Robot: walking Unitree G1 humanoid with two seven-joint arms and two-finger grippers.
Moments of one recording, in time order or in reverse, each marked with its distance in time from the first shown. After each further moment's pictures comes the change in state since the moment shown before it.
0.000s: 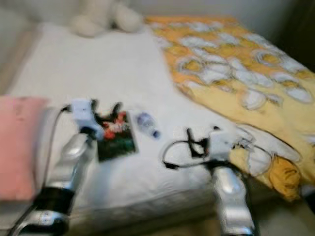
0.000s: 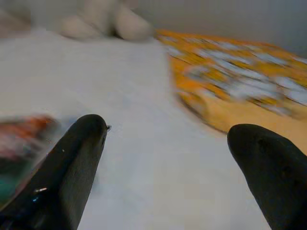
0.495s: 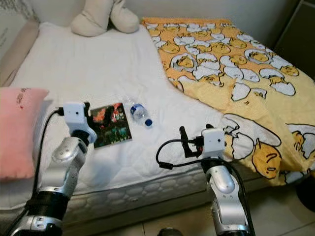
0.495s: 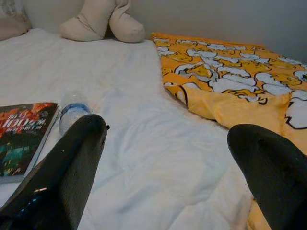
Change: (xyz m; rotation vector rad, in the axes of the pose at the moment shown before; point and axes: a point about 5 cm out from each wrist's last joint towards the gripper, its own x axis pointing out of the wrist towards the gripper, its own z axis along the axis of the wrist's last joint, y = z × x) left arm -0.006 -0.006 -0.006 0.017 0.033 -0.039; right arm 0.001 -0.005 -0.004 -0.007 0.016 -0.015
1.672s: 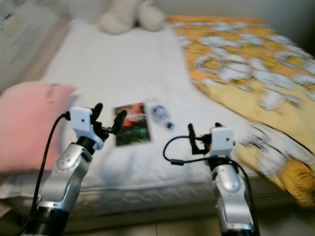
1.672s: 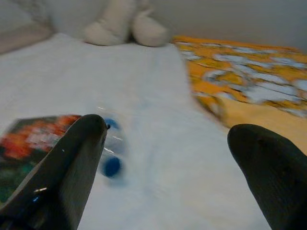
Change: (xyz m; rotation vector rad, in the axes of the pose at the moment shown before) left arm -0.022 -0.016 0.006 0.013 -0.055 -0.148; right arm 0.001 -0.008 0.003 0.017 -0.022 -0.056
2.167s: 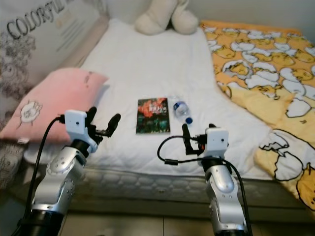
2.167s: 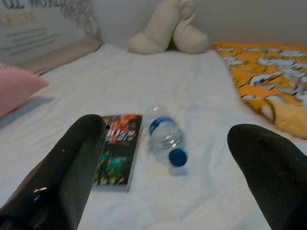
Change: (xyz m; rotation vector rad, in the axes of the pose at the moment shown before) left arm -0.005 0.007 -0.002 0.002 0.008 0.013; right arm 0.001 0.007 0.000 0.048 -0.009 0.002
